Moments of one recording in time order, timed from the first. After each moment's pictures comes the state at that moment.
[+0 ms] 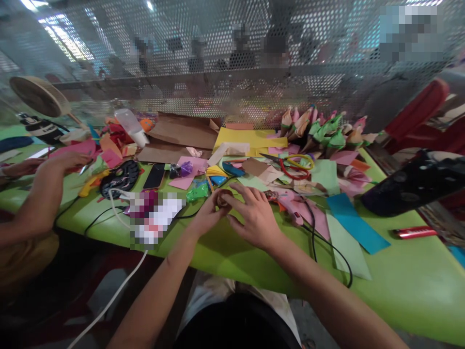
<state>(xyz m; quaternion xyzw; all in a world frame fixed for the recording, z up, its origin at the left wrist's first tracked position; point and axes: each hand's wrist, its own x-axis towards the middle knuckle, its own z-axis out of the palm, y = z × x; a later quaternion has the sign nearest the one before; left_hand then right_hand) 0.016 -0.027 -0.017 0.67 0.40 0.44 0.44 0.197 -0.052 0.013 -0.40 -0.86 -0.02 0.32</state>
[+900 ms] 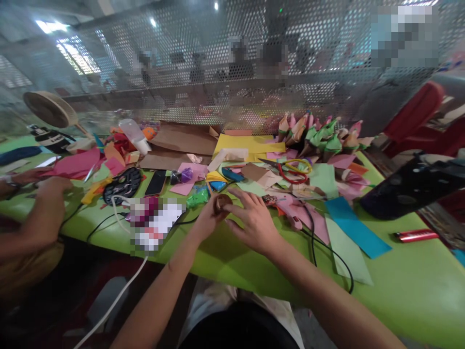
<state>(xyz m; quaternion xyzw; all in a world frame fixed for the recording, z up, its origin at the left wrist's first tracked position) 0.016 -0.025 -0.019 0.68 0.41 0.45 0.41 0.198 -0.050 0.012 -0.39 -0.86 0.01 0.33</state>
